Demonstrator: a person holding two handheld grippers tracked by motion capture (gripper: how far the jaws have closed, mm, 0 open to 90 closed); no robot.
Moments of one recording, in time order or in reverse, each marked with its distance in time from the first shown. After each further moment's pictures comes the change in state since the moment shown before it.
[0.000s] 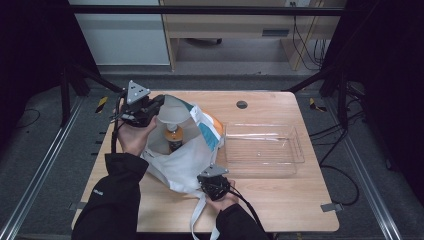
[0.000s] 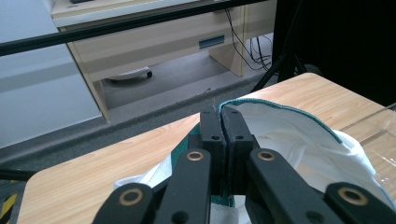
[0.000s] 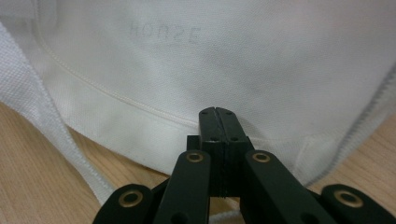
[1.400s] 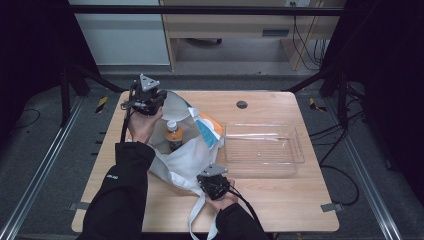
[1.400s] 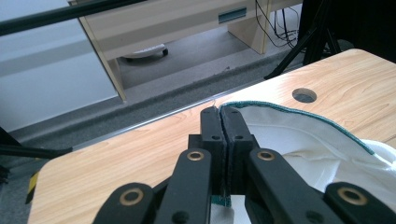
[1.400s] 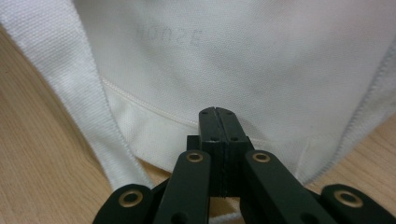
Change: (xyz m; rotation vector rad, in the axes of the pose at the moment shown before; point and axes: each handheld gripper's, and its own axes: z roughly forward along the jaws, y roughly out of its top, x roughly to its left) left arm 0.021 -0.008 0.062 0.111 0.071 0.008; right arm 0.000 0.001 0.002 0.001 0.003 0.002
